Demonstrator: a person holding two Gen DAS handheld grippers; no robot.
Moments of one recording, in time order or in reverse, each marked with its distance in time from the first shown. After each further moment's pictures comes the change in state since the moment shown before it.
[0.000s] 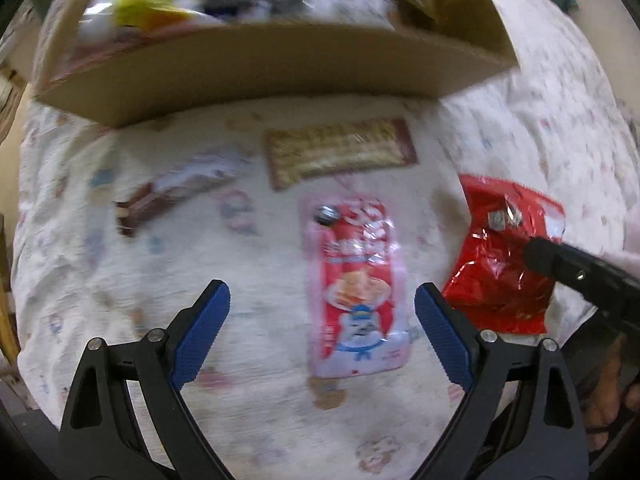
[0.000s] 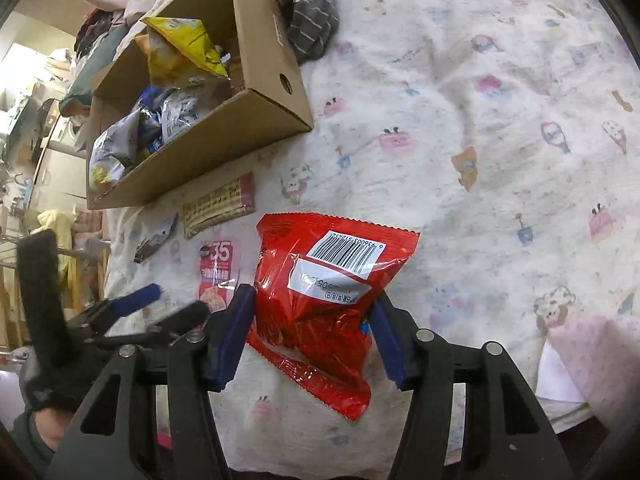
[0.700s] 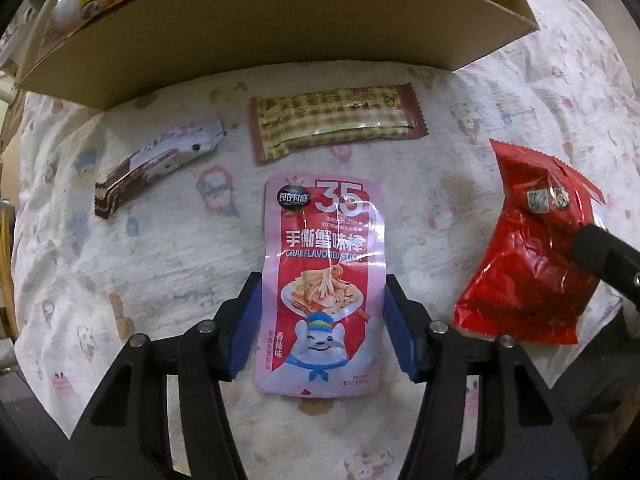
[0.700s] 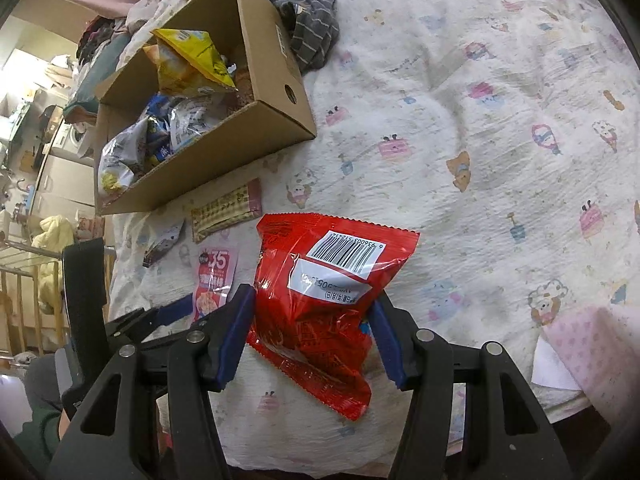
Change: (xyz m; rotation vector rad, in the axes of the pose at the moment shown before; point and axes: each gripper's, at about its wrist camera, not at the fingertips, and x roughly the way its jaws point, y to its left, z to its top) left arm 0.018 -0.004 0.009 -0.022 0.061 0.060; right arm -0.009 0.008 -0.003 0.013 -0.027 0.015
